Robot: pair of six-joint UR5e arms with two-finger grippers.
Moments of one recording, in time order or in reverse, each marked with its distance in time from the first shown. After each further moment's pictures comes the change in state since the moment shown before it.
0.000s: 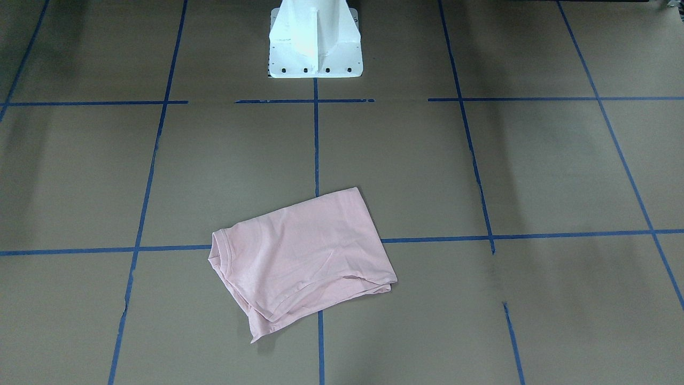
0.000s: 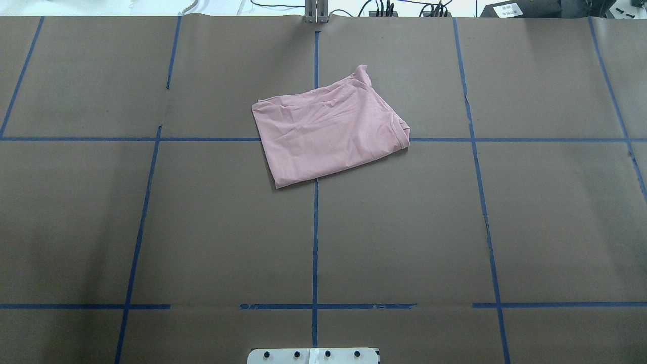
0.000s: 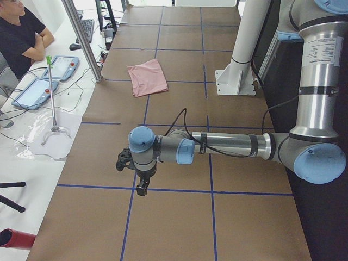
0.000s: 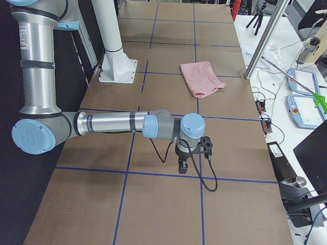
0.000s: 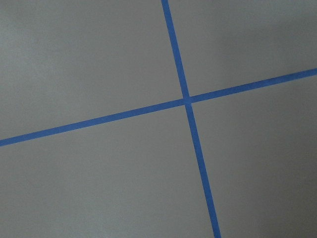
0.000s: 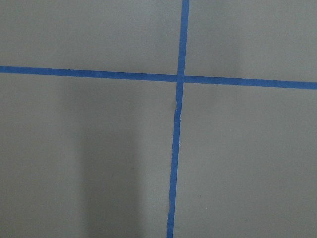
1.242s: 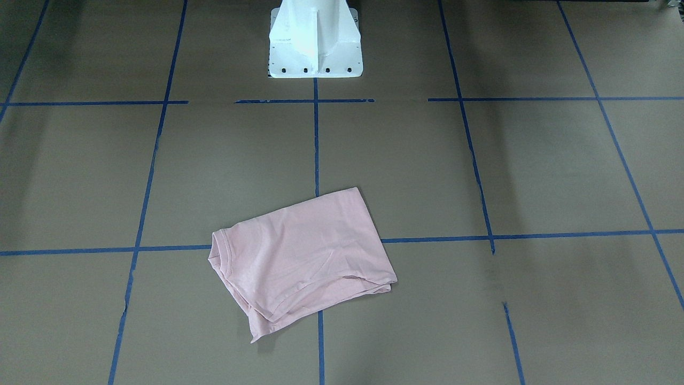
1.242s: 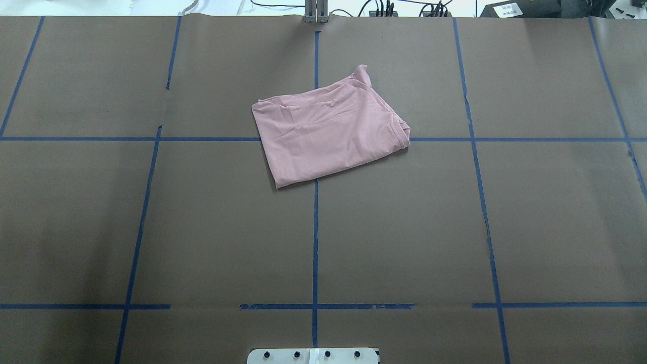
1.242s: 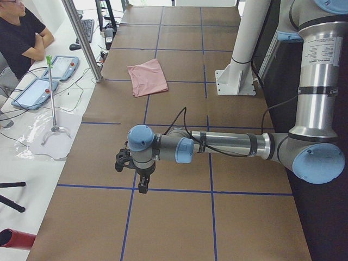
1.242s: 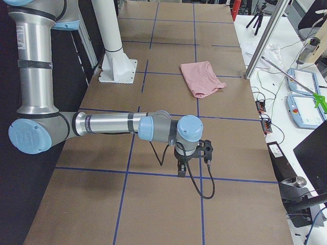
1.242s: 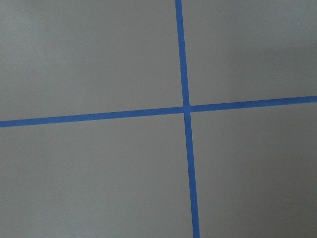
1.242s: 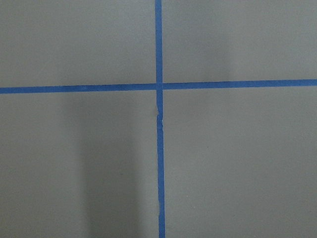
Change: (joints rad) left arm 0.002 -0.006 -0.003 -0.005 -0.039 -0.139; right arm 0.056 -0.005 0.000 0.000 0.000 0.032
